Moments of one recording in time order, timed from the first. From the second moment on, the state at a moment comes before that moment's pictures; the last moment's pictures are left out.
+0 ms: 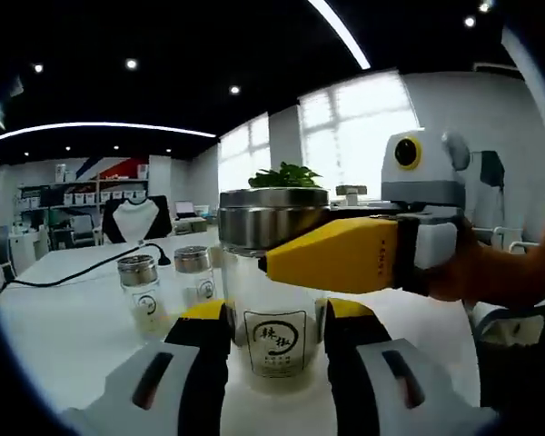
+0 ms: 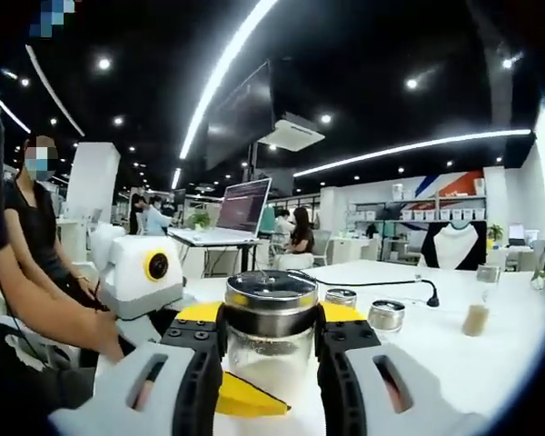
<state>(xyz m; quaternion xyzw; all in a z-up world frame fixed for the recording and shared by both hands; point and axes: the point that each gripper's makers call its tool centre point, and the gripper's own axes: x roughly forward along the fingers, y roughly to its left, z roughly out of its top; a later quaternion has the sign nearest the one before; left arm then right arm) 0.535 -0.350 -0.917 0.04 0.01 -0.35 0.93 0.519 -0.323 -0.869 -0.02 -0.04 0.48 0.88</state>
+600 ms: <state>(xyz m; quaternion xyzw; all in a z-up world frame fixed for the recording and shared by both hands) 0.520 -0.359 -0.904 0.01 -0.01 -0.38 0.92 0.509 -0.325 -0.866 -0.01 -0.04 0.45 0.89</state>
